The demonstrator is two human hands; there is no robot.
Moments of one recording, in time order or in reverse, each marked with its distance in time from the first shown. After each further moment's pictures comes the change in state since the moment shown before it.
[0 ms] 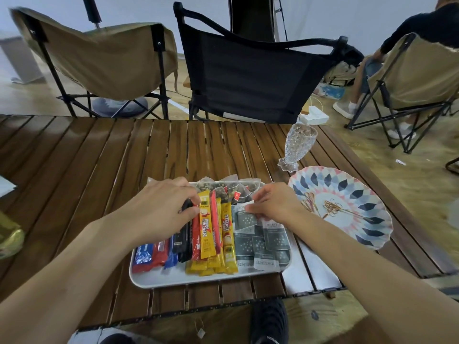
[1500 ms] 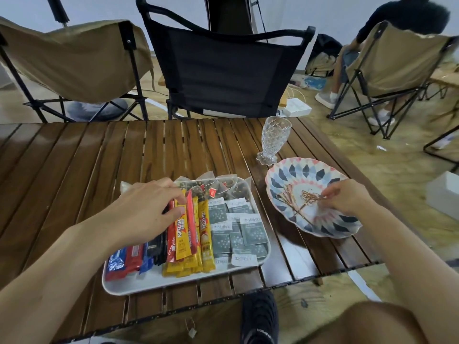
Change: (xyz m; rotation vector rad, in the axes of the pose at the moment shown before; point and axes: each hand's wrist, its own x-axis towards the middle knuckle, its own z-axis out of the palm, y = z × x) left_hand 0.010 0.023 0.000 -0.001 -0.030 0.008; right_hand 0.003 0.129 -0.149 -0.434 0.242 0.222
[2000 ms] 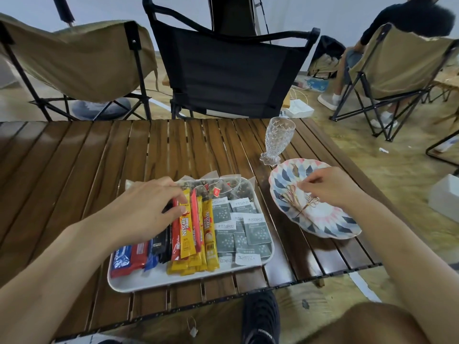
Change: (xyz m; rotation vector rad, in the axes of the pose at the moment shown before) left_hand -0.002 -0.015 0.003 0.001 -0.012 0.020; right_hand -0.038 -0.065 -0.013 0.163 0.006 -0.219
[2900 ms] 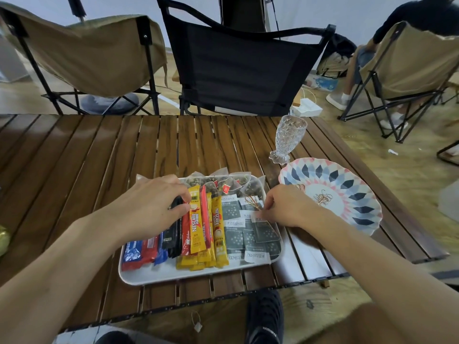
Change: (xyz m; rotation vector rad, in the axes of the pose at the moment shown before) left_hand -0.005 -0.006 0.000 0.025 0.020 0.004; right_hand -0.018 -0.067 0.077 -0.343 -0.262 -0.169
